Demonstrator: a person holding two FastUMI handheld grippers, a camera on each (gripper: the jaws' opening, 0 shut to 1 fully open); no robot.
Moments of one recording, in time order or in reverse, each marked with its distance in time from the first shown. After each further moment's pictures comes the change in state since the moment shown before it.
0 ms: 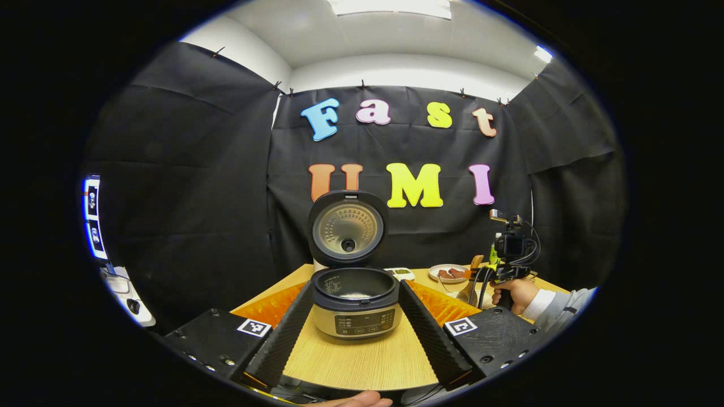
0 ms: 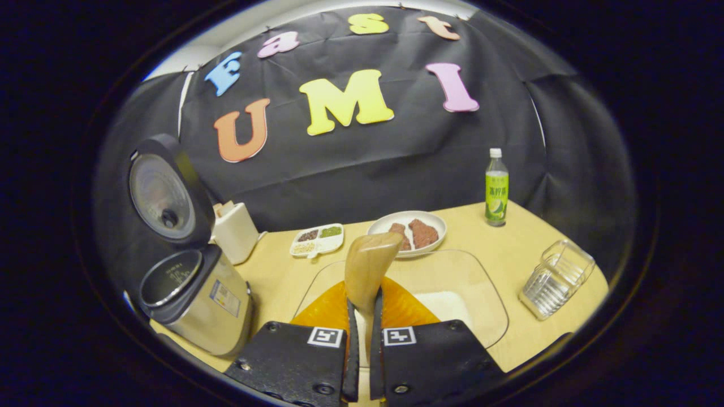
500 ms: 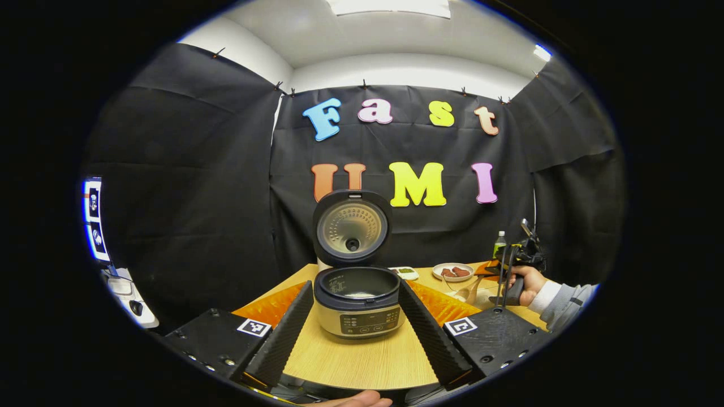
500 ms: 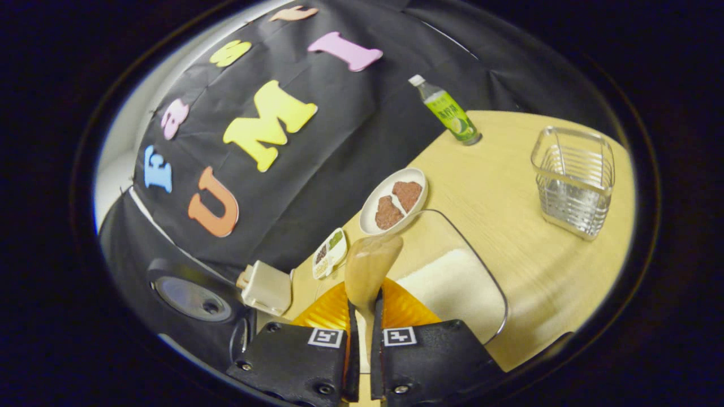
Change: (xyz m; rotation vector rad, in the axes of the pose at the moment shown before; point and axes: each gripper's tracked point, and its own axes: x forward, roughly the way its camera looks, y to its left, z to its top) left arm -0.001 0.010 0.004 -0.009 -0.007 0.018; right arm 0.009 -0.041 0.004 0.647 0.093 0.107
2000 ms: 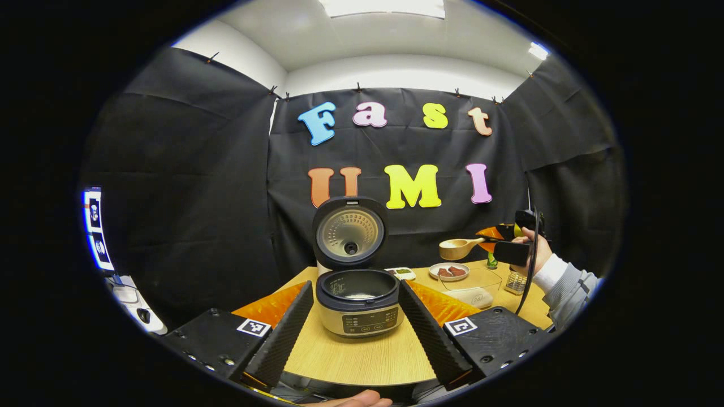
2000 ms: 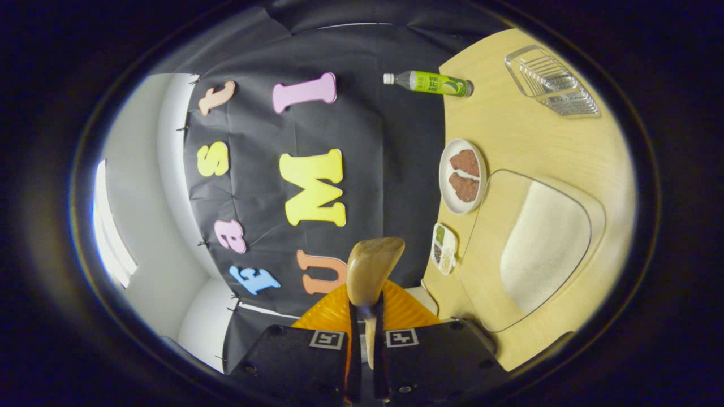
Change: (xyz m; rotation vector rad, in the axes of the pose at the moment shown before) left arm -0.024 0.005 0.021 0.042 -0.012 -0.022; right arm -0.067 0.134 0.037 0.555 -0.013 0.410
